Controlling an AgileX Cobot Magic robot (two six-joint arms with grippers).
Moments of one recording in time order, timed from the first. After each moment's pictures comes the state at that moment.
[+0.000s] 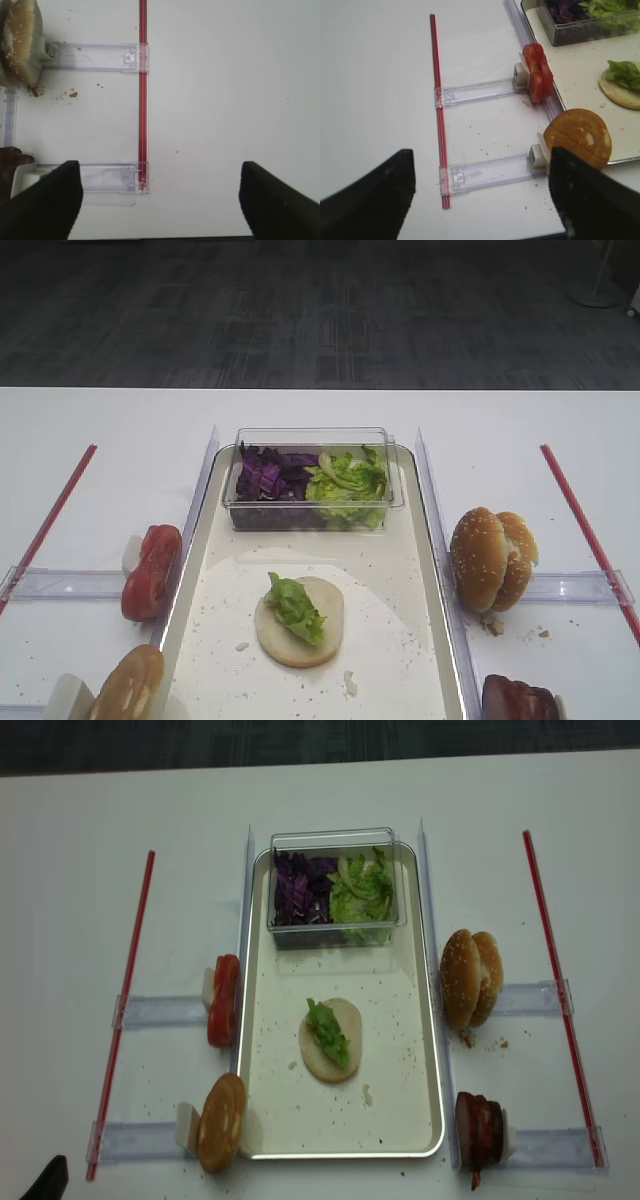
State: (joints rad) left arm -0.01 -0.02 -0.49 -0.06 1.19 0.07; right arm -0.09 0.70 -0.66 0.03 1.11 -0.10
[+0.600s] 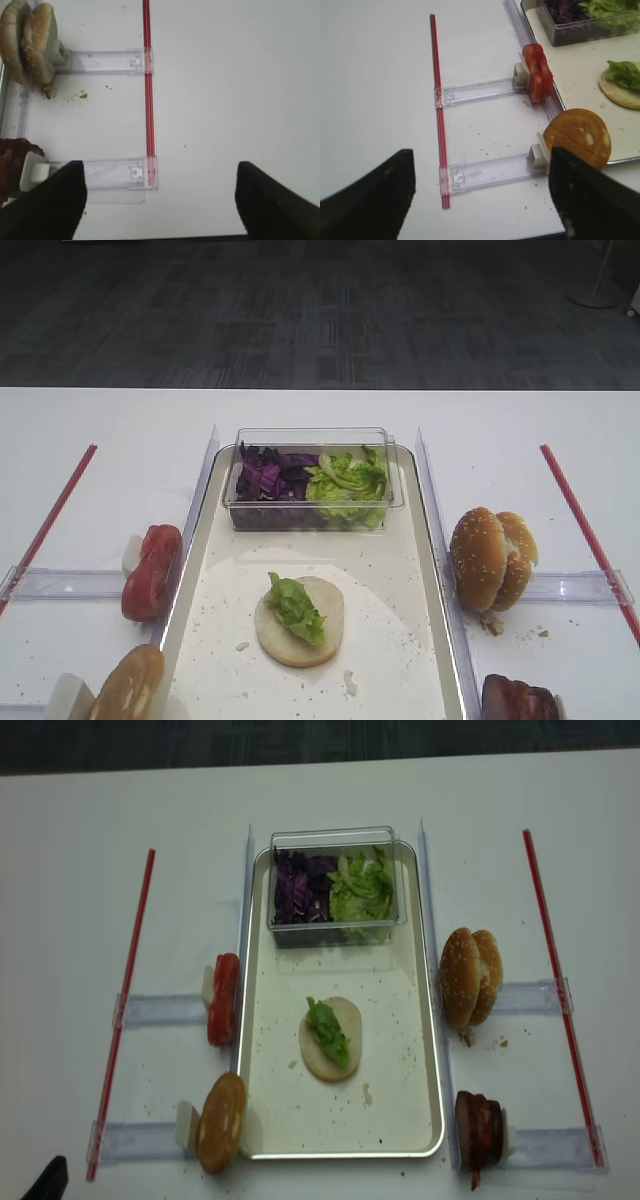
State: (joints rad) left arm -0.01 -0.02 -0.49 -0.06 1.19 0.07; right arm -0.09 0.30 -0.50 0.05 1.14 -0.06
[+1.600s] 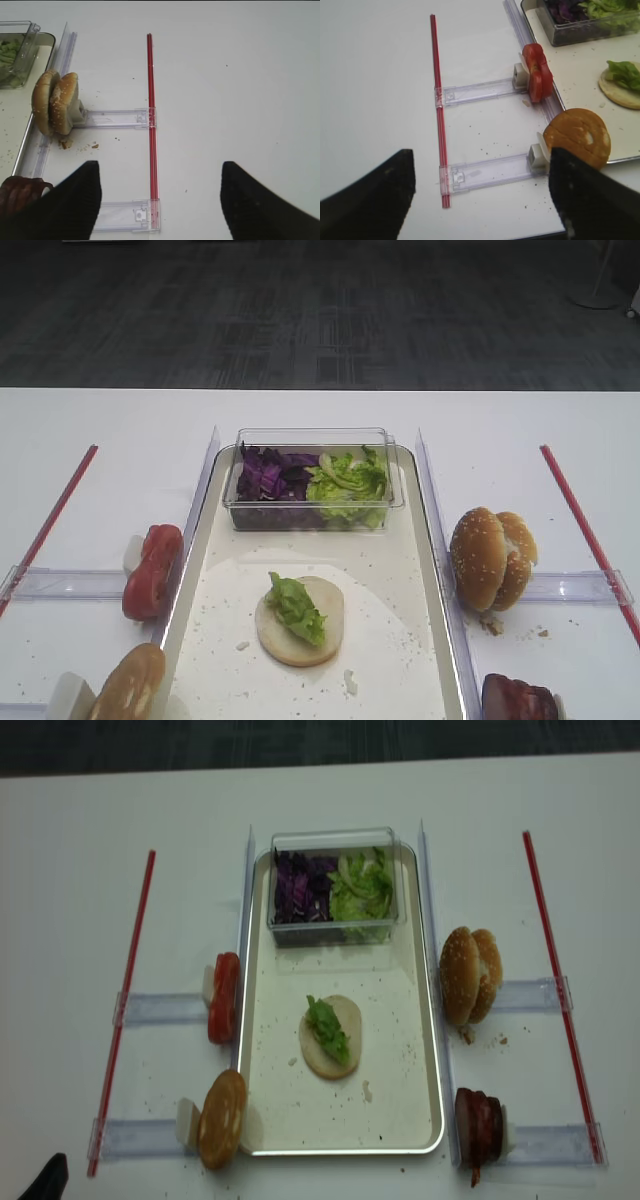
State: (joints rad) left arm -0.01 -0.02 -0.49 -0.06 1.19 0.07; right arm -0.08 -0.02 -0.48 0.05 1.13 -0.05
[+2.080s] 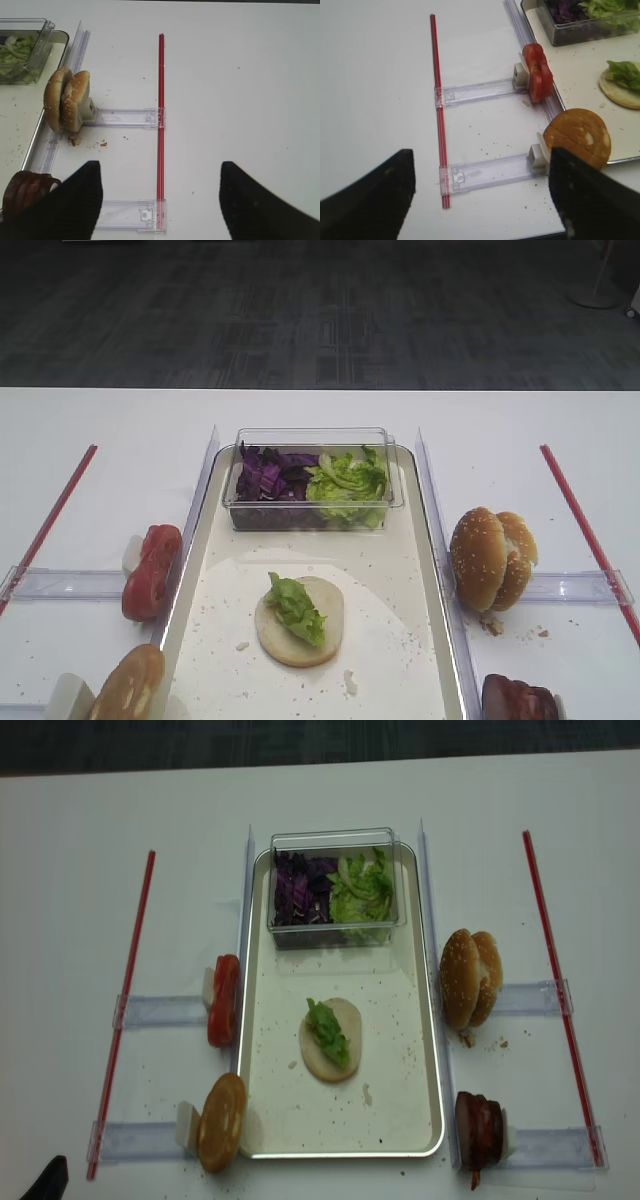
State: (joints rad) left arm -0.01 -0.02 -0.49 -0.06 1.19 0.07; right arm -0.03 -0.02 -0.48 0.05 1.13 -0.05
